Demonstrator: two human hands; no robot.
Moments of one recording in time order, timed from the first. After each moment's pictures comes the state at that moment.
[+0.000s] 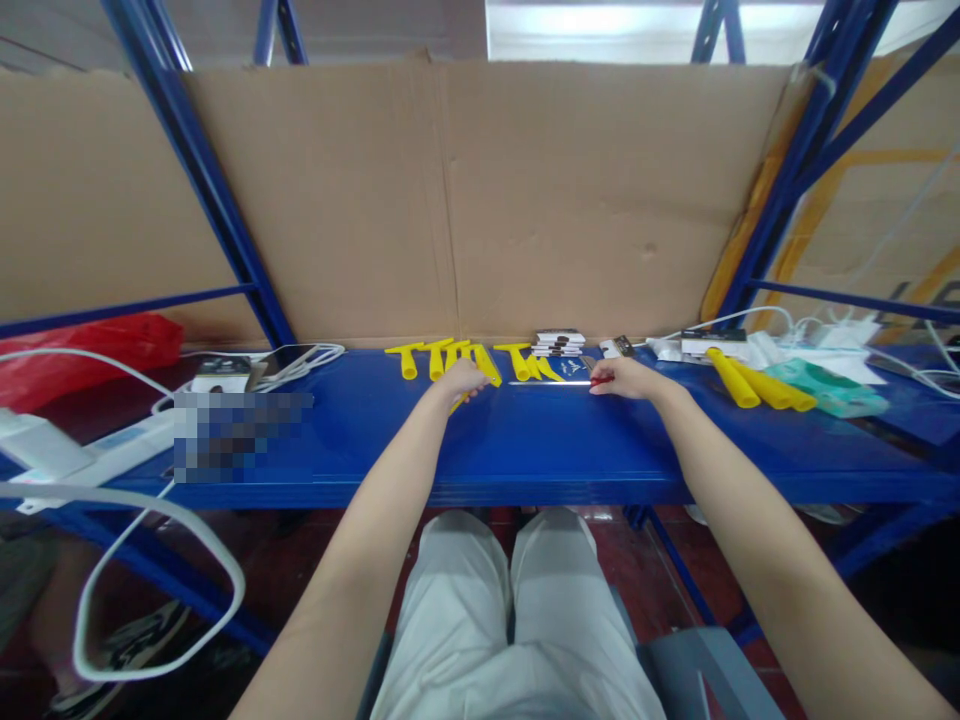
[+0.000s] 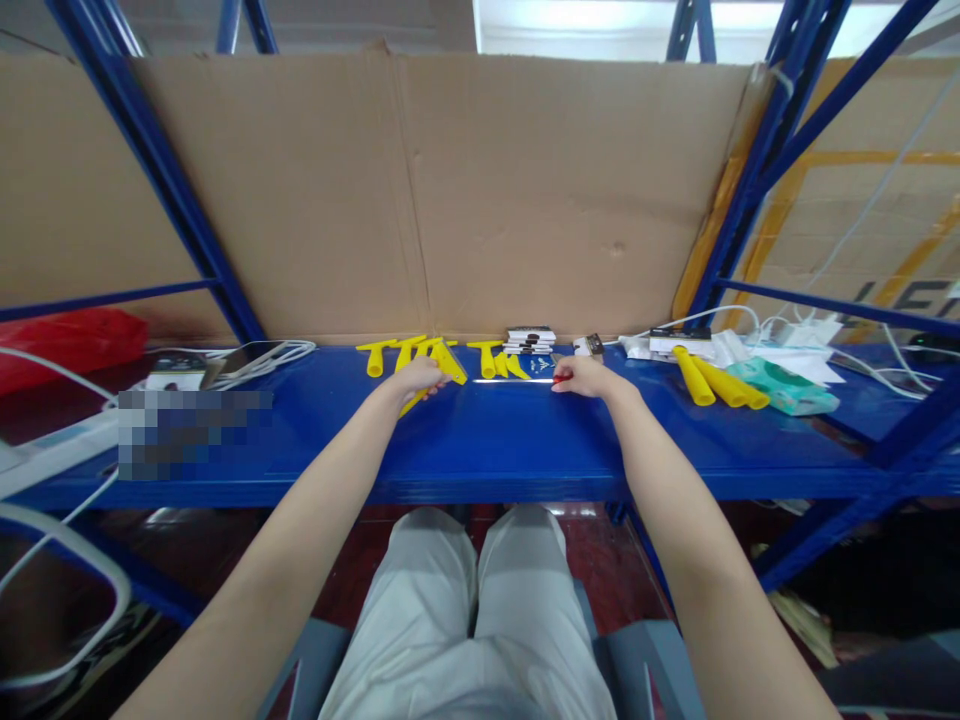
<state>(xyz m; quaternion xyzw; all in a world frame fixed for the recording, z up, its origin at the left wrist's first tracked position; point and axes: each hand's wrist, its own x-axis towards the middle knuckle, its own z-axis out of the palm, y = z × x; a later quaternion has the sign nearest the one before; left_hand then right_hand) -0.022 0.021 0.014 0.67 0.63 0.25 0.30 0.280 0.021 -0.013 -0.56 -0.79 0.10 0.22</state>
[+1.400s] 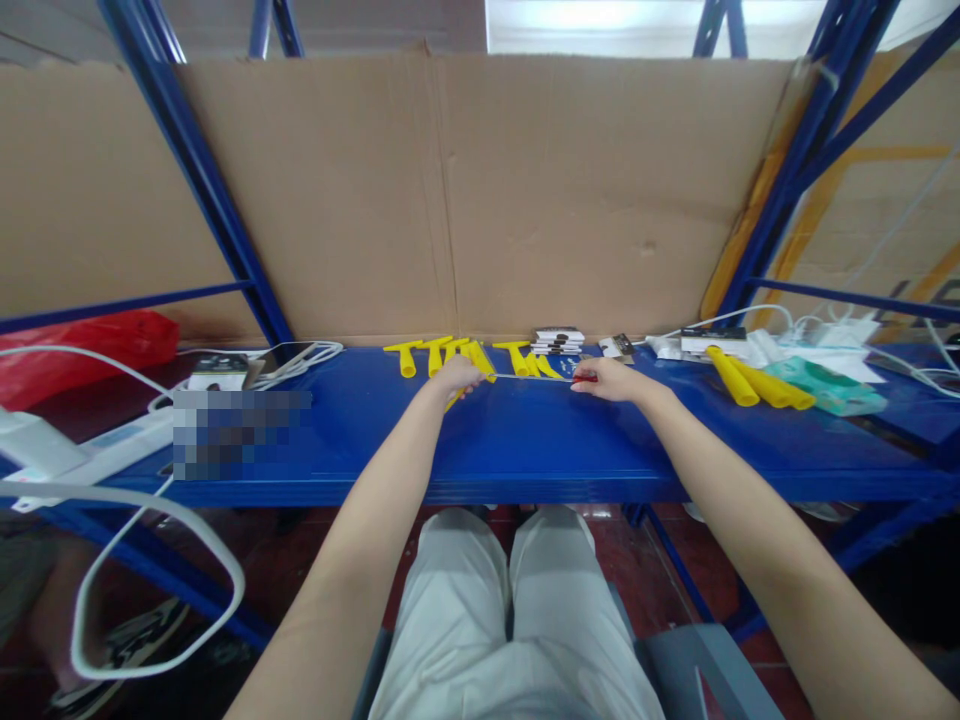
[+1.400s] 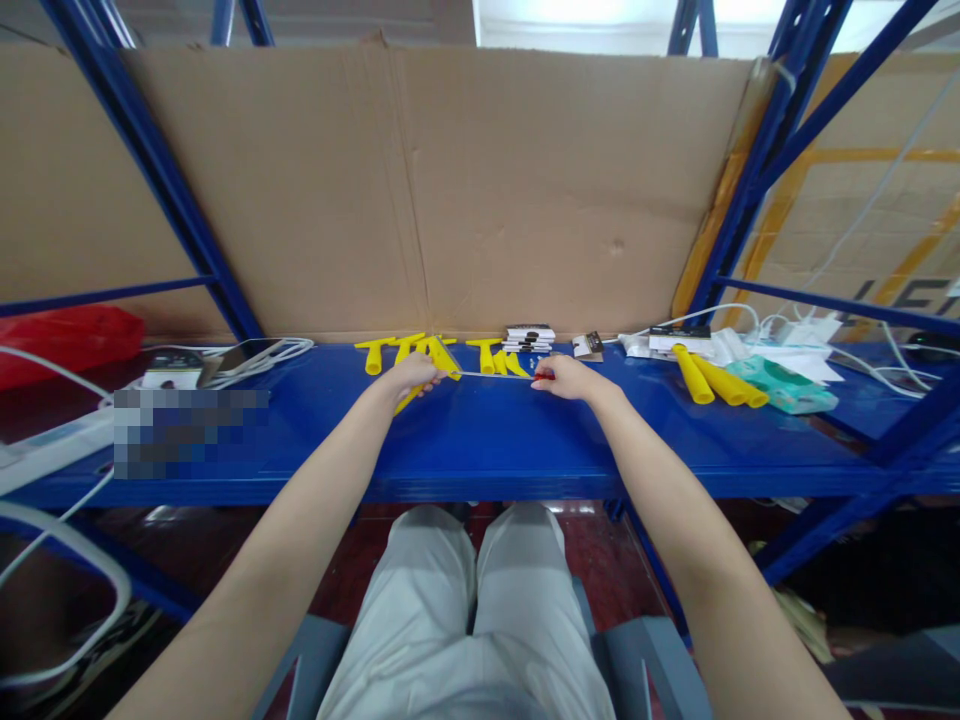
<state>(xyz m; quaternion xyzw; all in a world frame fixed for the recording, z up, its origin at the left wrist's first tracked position) -0.027 0.028 0.012 0.65 0.64 0.25 0.31 0.248 0.012 -0.008 -0.51 -0.84 0.04 0.19</state>
